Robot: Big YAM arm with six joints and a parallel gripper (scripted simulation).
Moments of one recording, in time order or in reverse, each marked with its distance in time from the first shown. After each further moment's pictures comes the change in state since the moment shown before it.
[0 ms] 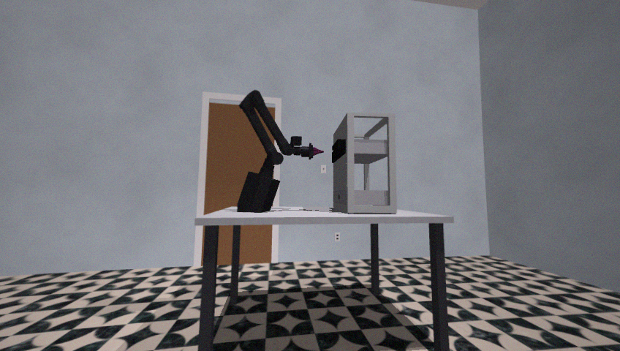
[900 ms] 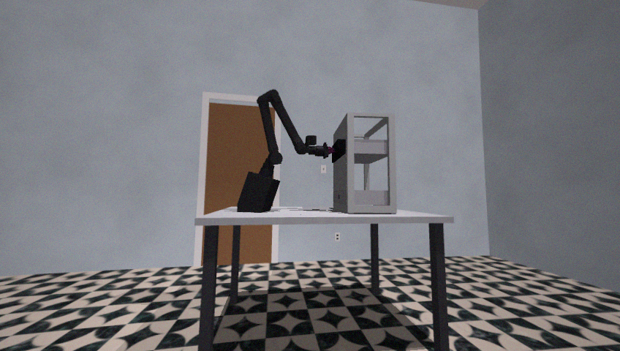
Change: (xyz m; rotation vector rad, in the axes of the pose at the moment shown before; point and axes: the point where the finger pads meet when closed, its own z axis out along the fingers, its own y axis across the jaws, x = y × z) arm -0.006 -0.011 0.100 0.017 -0.022 0.009
